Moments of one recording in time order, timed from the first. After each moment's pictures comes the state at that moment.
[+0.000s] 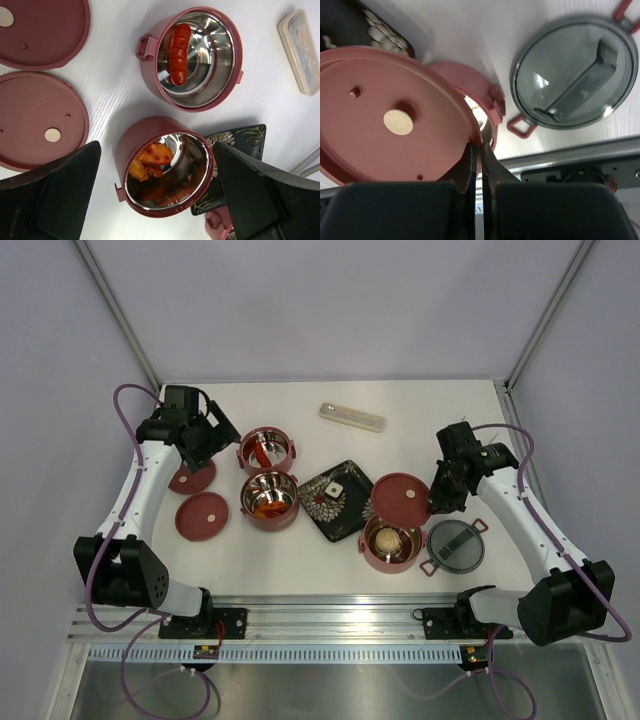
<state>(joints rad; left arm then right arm) -0.06 1.43 1.36 -0.85 -0.01 -0.69 0.27 1.28 1.18 -1.13 0.05 0.63</state>
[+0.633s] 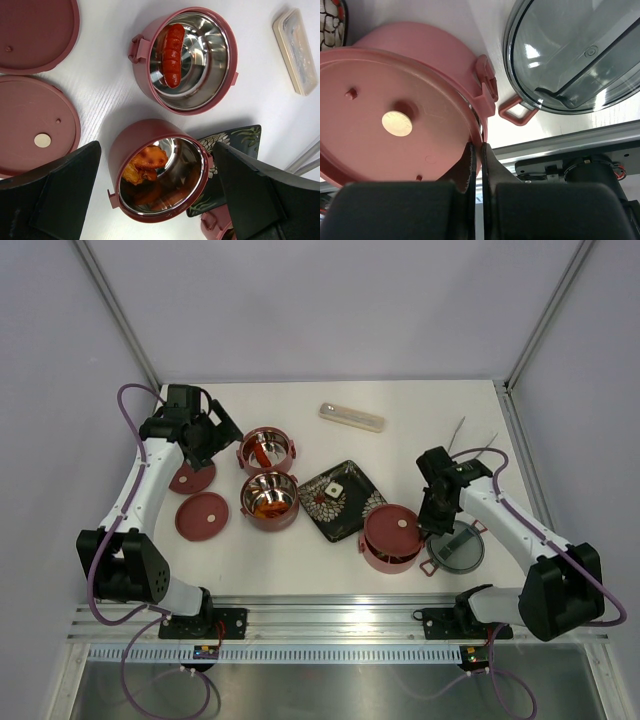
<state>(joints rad) -0.06 1.46 1.36 -0.82 0.02 -0.70 0.37 1.30 0.97 -1.10 0.03 0.72</state>
